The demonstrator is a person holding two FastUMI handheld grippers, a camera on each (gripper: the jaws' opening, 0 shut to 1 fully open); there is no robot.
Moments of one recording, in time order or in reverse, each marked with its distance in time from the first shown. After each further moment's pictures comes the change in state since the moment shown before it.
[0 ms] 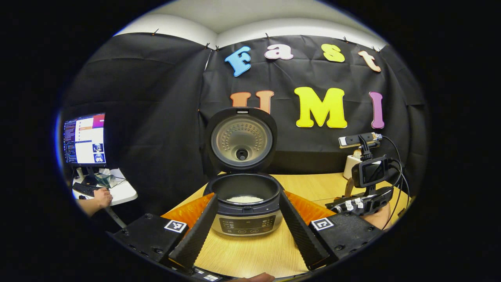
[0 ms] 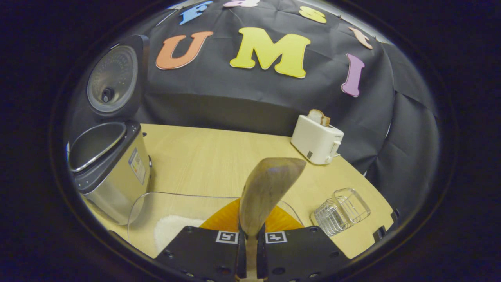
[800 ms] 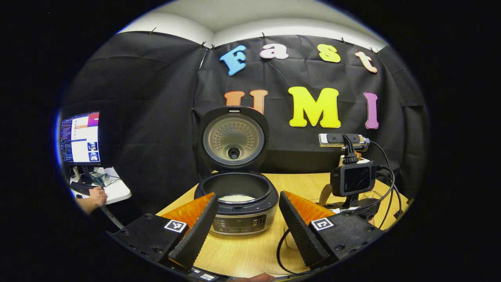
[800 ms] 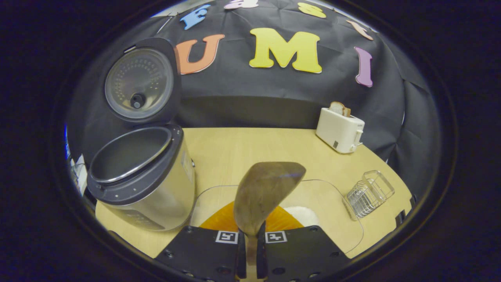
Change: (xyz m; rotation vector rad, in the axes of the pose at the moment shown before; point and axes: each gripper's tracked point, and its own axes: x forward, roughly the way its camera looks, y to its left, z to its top) left arm -0.003 -0.027 0.000 0.012 0.011 -0.065; right arm -0.042 0.064 -0.012 0.044 0.004 0.163
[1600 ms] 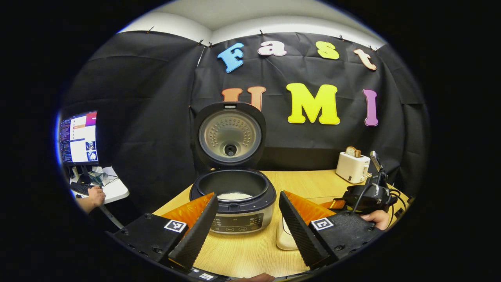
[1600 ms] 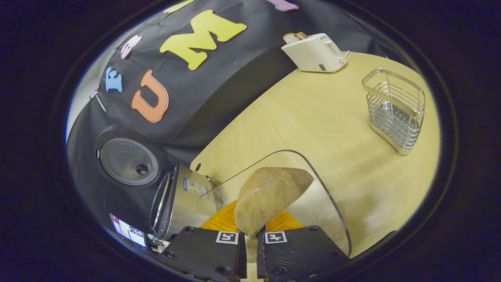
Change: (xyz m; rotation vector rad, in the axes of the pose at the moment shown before) left arm 0.007 -0.006 -0.009 0.009 0.022 -0.003; right arm 0.013 -0.029 -0.024 0.748 0.219 0.386
